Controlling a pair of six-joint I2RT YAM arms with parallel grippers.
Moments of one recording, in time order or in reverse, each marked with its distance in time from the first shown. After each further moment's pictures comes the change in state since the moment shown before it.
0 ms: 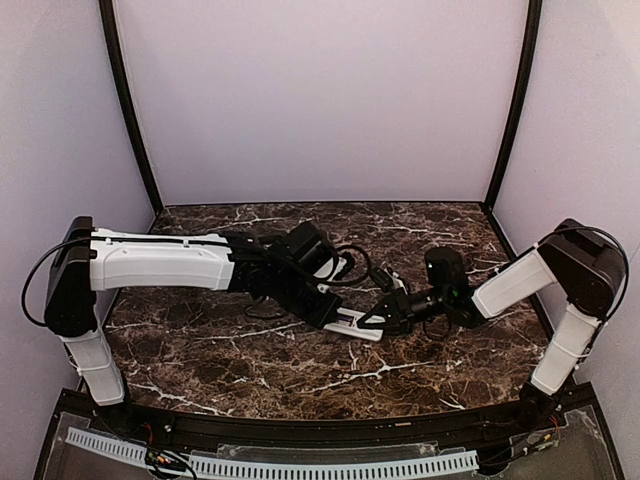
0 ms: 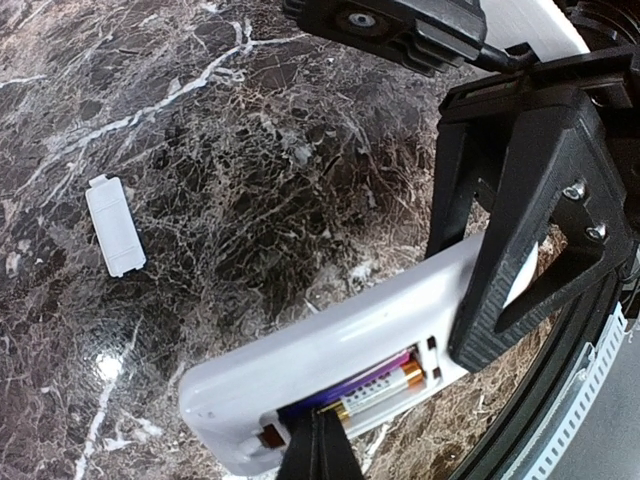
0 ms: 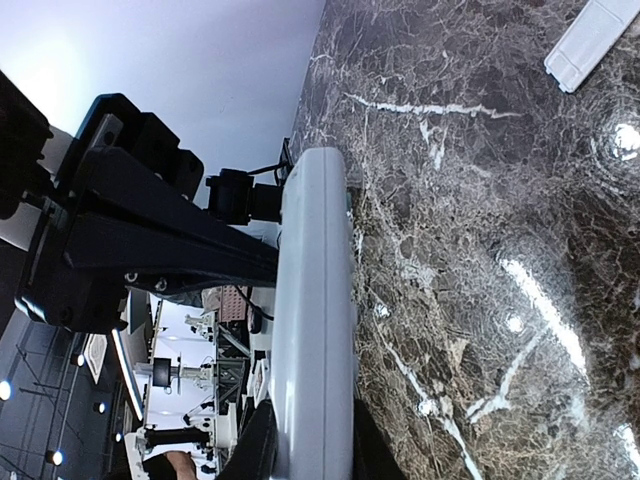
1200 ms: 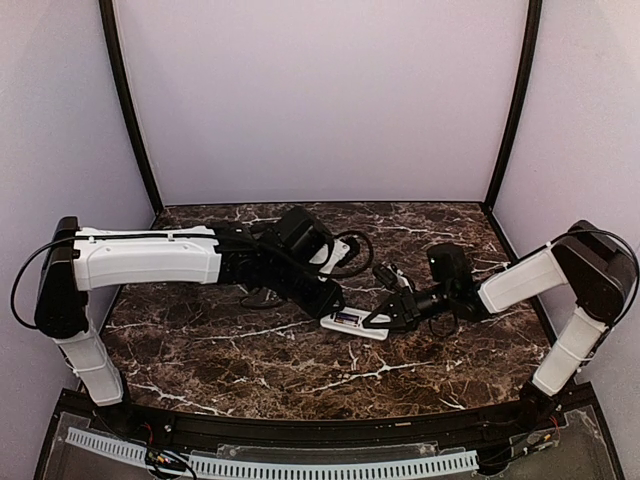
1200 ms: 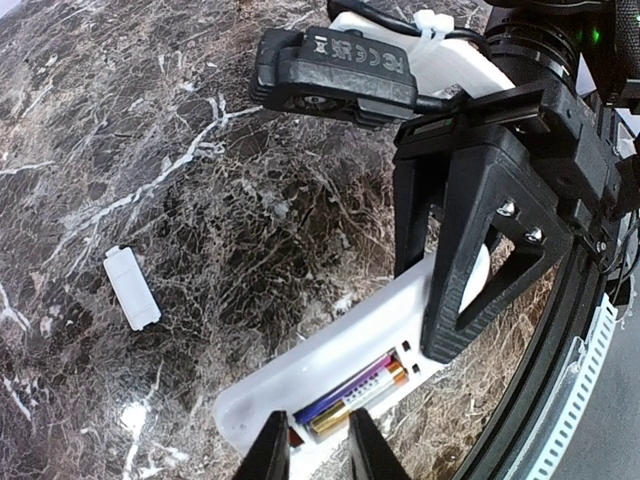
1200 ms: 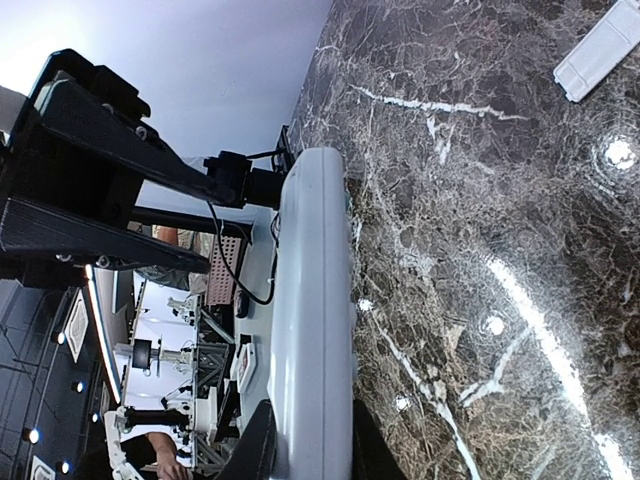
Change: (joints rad) left arm 0.003 -0.056 0.021 0.023 -0.001 0.124; right arm -0.030 -0.062 0.015 -0.172 -0.028 -0.162
